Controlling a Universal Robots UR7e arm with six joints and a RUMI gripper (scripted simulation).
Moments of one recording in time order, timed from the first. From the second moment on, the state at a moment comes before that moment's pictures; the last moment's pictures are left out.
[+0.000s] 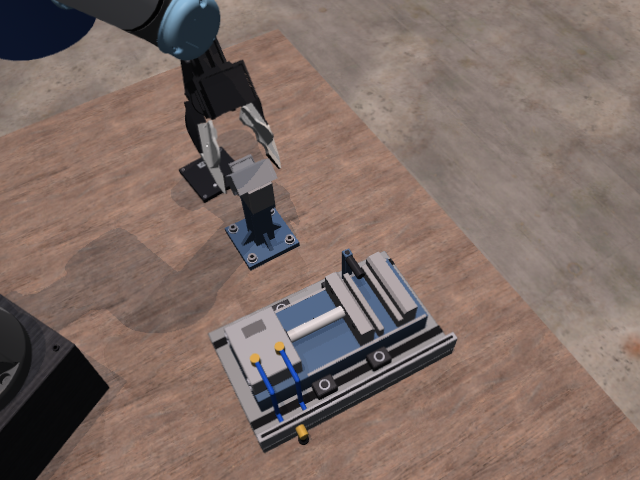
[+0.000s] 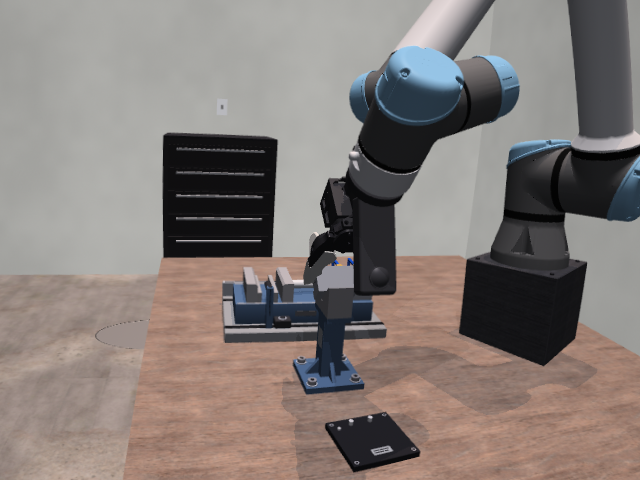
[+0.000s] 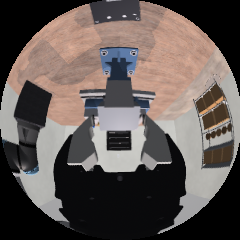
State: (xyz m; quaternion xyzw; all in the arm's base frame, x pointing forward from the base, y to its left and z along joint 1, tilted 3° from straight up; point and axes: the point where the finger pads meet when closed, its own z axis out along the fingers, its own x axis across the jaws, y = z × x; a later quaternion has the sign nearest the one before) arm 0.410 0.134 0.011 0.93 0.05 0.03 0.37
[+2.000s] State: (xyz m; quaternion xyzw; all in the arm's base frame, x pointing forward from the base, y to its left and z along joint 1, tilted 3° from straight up) arm 0.410 0.135 0.011 0.91 0.05 0.04 0.41
